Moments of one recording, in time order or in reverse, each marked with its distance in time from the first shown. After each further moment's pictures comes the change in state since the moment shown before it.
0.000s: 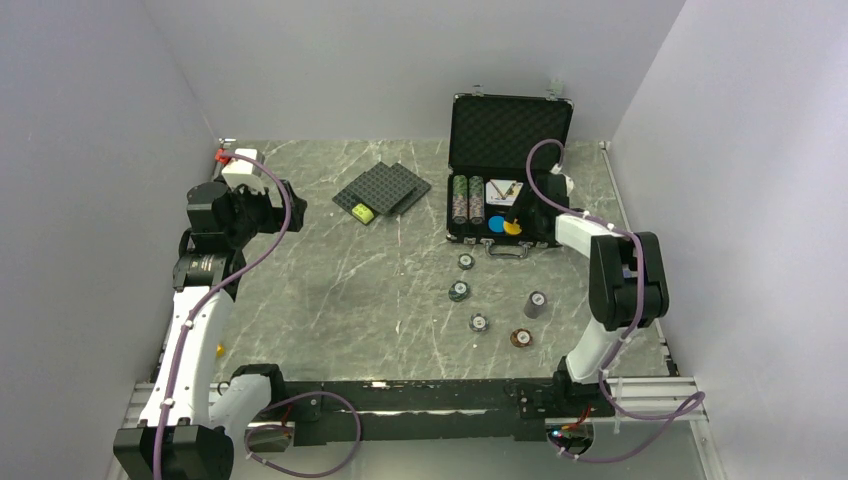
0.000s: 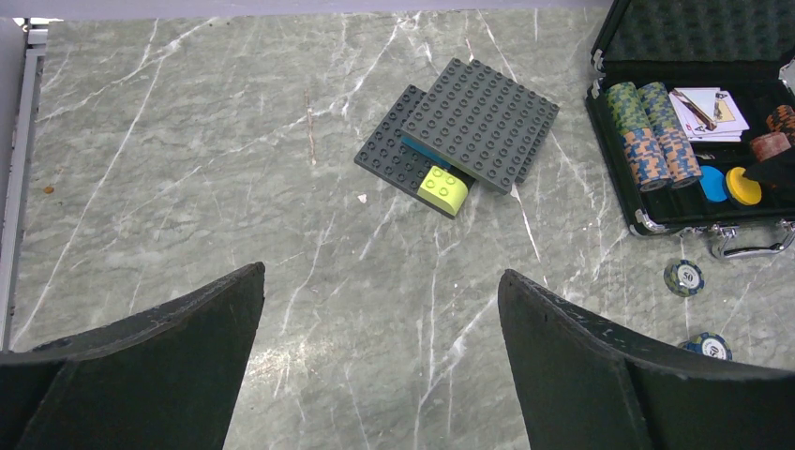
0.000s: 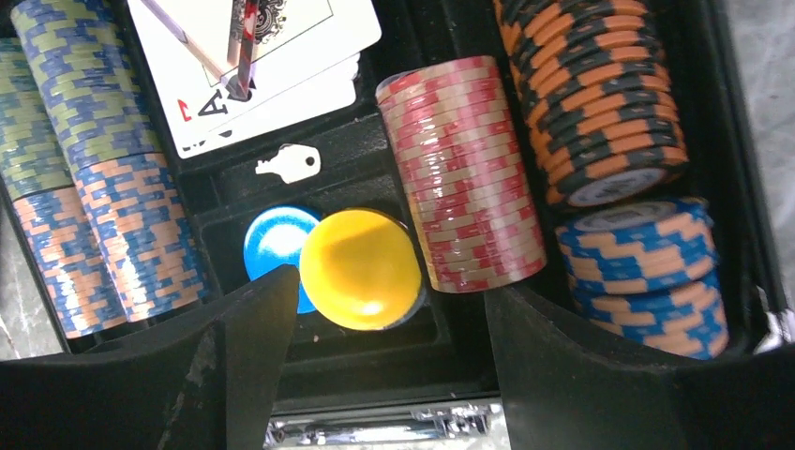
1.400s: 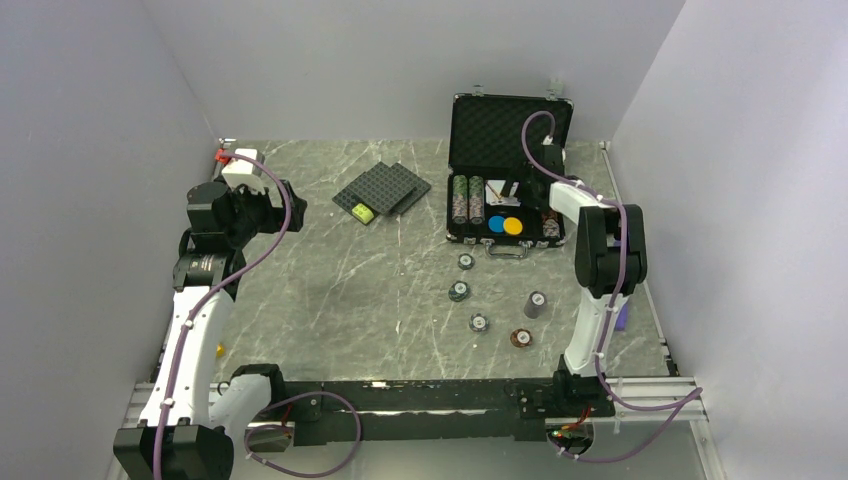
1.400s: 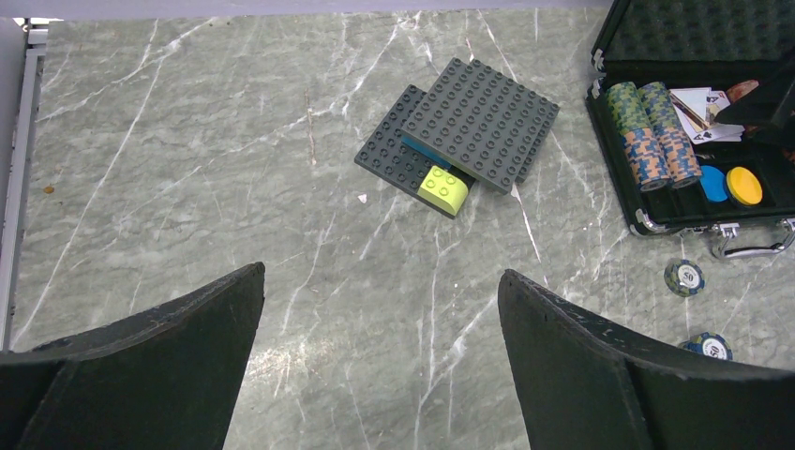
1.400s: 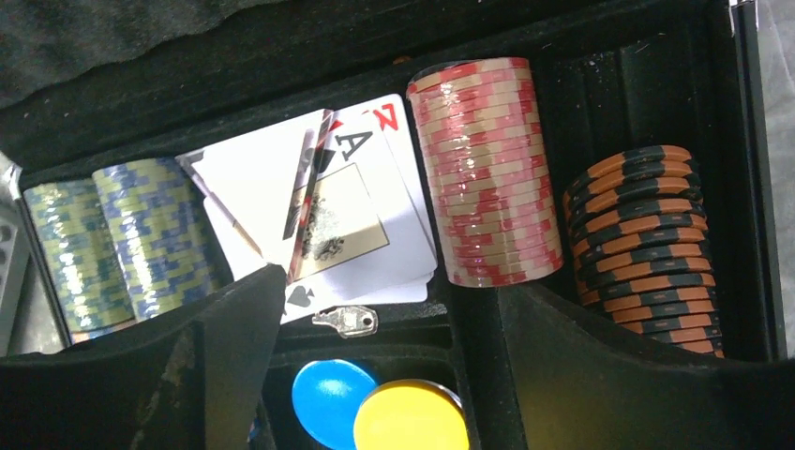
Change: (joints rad) left arm 0.000 0.000 0.000 0.000 0.000 0.001; right arm -0.024 0.292 0.407 -0.130 -0.044 -0.095
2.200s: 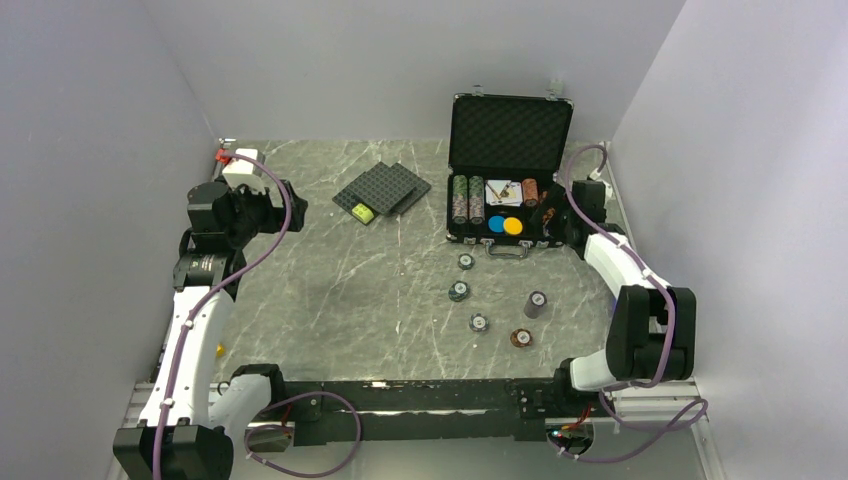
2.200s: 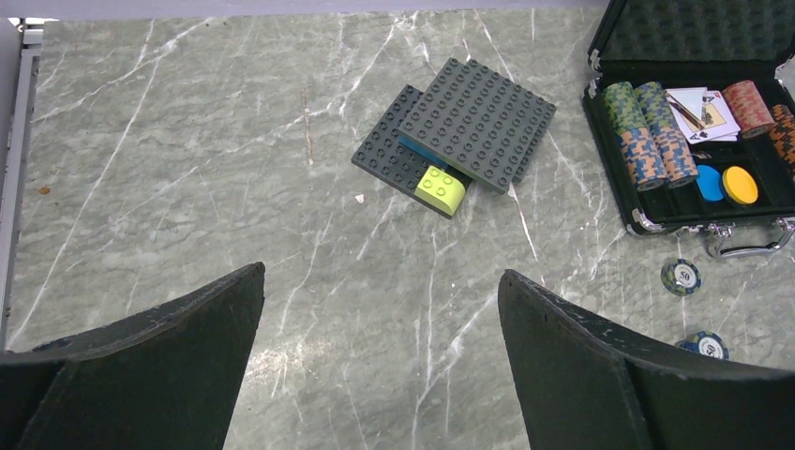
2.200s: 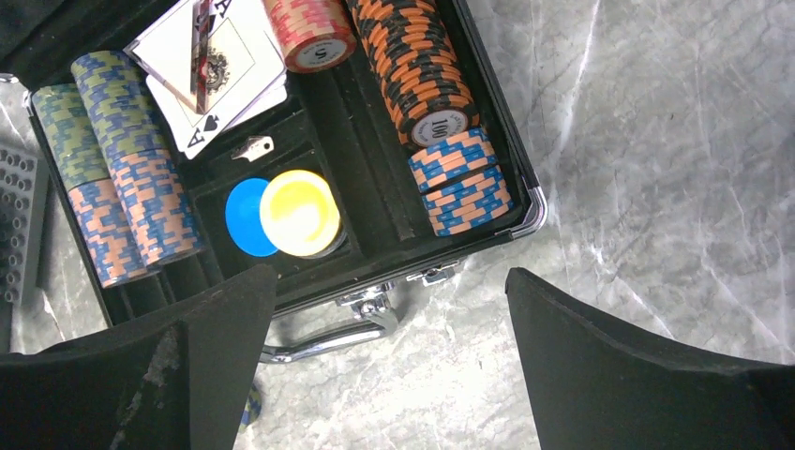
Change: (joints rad) left arm -0.003 0.000 0.000 0.001 0.002 -0.004; right arm -0.093 -0.587 -0.516 0.013 0.024 0.069
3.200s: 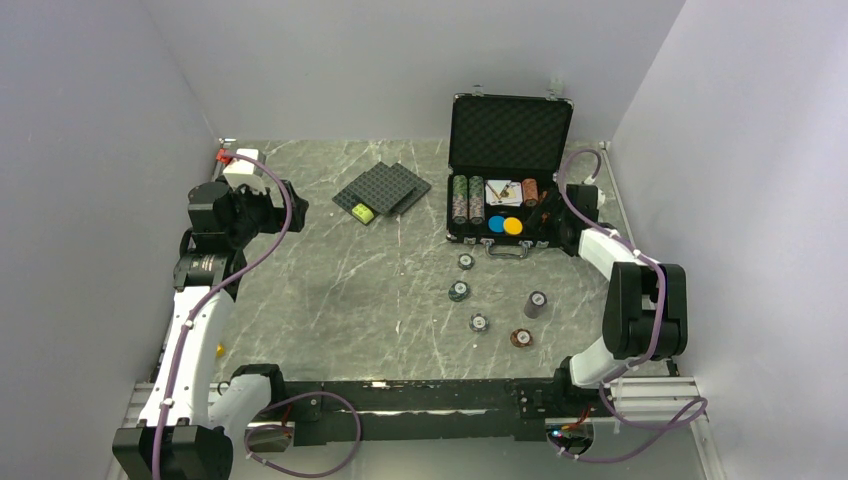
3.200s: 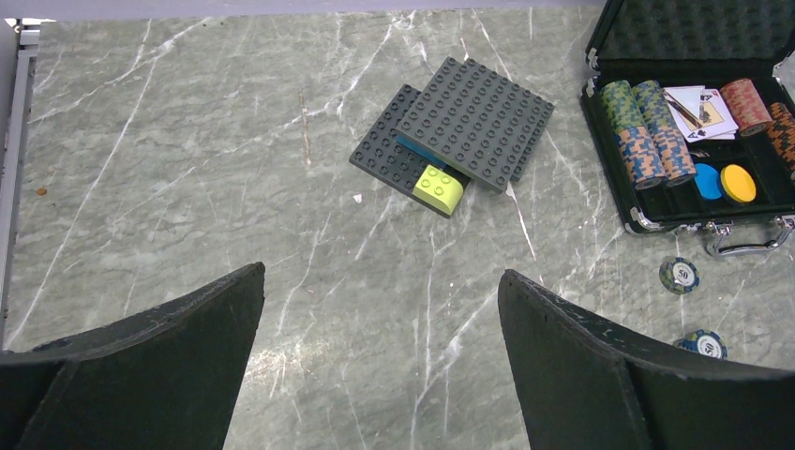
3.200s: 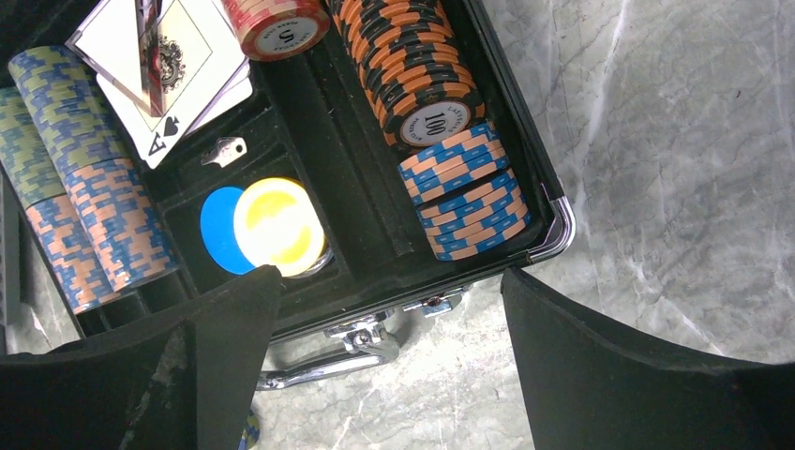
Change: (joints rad) left arm -0.006 0.000 0.000 0.000 0.000 0.000; right arm -0.016 0.124 -0.012 0.072 -0.031 0.066
